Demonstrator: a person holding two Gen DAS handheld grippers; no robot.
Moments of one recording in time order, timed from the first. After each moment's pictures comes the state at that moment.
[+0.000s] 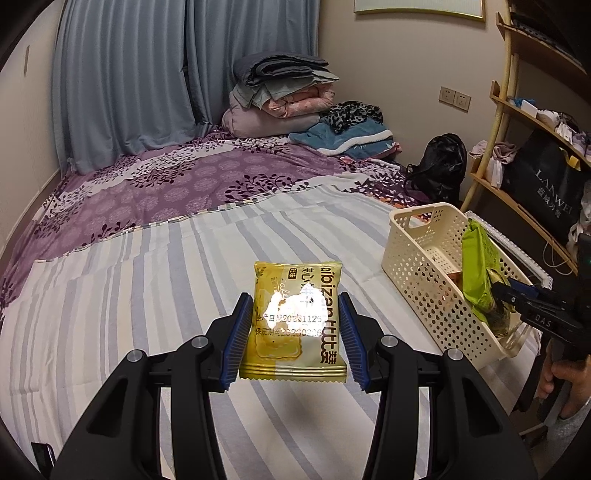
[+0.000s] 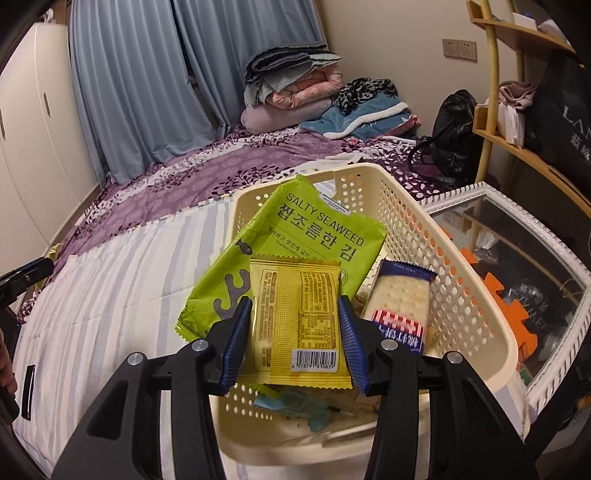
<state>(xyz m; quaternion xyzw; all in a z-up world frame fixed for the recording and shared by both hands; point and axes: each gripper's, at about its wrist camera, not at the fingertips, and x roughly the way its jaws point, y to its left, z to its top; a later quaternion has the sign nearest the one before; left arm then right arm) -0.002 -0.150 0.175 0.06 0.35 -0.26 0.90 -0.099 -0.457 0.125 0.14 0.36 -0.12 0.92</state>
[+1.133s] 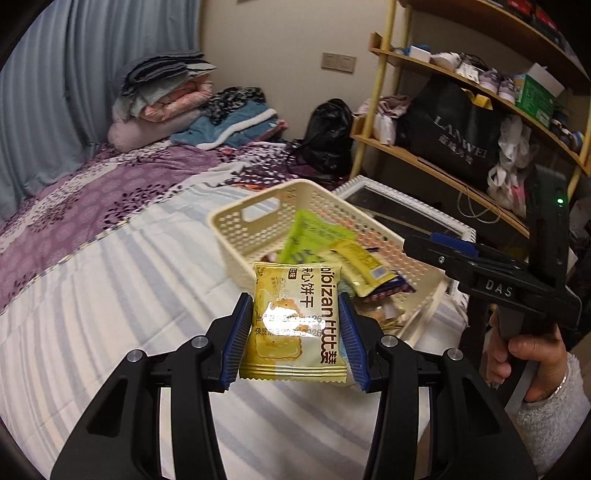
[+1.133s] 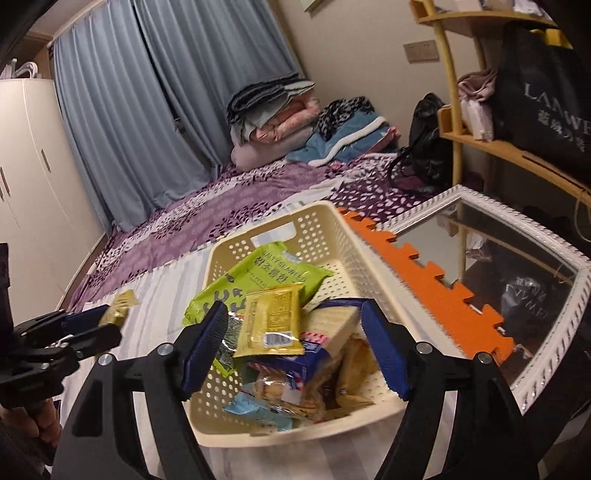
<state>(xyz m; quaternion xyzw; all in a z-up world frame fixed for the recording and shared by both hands) -0.067 -0.311 0.179 0.12 0.35 -0.44 0.82 -0.162 -0.517 0.153 0.20 0.27 -0.14 0.93</state>
